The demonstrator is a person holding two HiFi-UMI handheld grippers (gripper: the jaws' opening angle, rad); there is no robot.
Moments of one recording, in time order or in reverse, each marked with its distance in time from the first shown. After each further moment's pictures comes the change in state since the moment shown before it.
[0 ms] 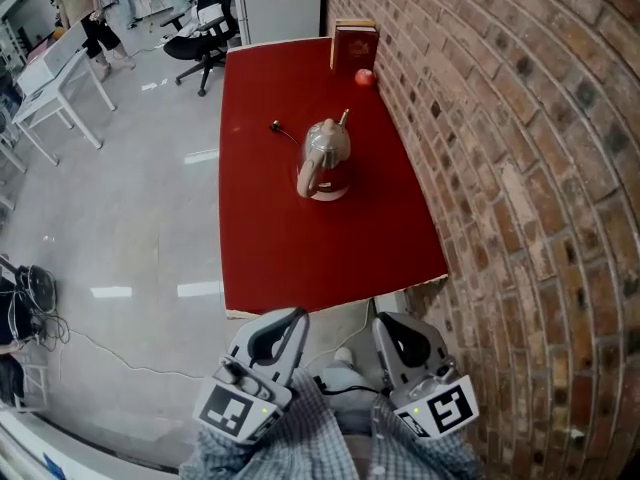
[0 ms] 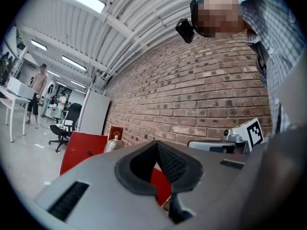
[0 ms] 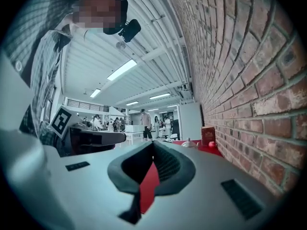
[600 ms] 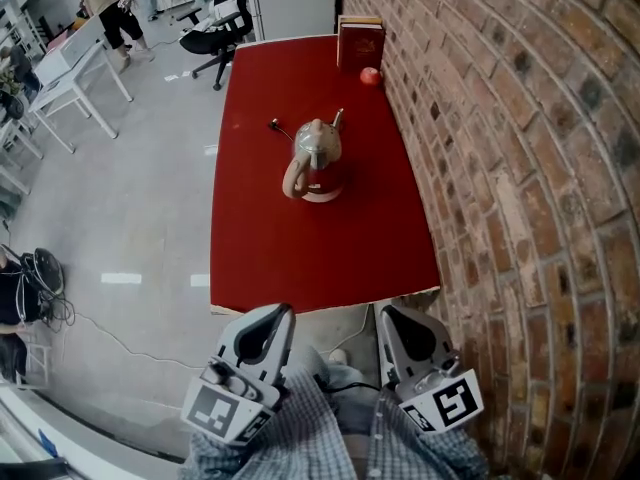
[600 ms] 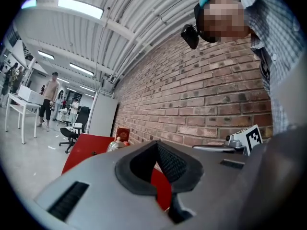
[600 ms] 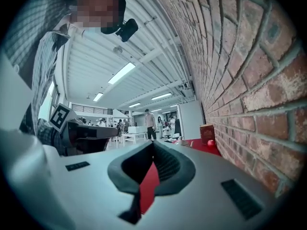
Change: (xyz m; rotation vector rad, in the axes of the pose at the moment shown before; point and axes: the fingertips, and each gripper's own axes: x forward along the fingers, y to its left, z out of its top) left arm 0.041 -0.019 -0.002 0.014 0.016 0.144; right arm -0.017 -0.076 -0.007 0.040 -0.010 0.064
